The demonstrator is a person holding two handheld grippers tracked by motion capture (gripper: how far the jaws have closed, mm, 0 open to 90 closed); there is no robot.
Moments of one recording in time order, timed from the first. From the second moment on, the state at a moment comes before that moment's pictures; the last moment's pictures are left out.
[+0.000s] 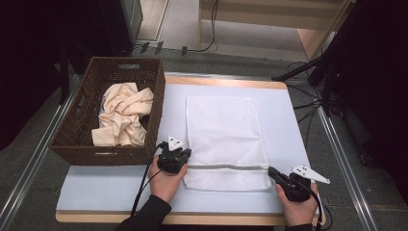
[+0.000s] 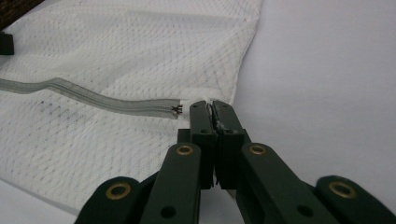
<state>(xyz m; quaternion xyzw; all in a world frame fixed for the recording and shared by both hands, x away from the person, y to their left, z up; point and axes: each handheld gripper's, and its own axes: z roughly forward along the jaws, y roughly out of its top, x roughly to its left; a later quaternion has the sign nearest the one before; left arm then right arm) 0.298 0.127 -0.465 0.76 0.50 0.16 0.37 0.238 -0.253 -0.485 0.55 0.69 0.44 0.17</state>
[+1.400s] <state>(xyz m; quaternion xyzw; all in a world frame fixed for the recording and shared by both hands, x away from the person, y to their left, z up) 0.272 0.167 -0.462 0.74 0.52 0.21 0.36 0.229 -0.215 -0.487 0.51 0.72 0.44 0.16</state>
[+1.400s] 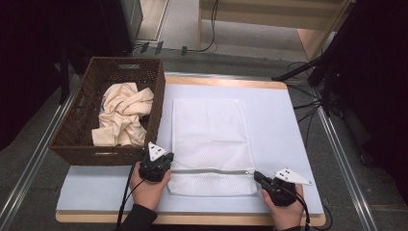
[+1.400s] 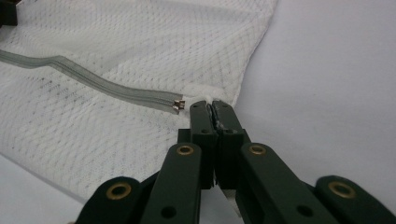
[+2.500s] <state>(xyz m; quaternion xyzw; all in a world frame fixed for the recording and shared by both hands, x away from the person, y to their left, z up) 0.257 0.129 -0.445 0.77 0.44 0.17 0.43 0.223 -0.223 -0.483 0.51 0.72 0.45 0.14</state>
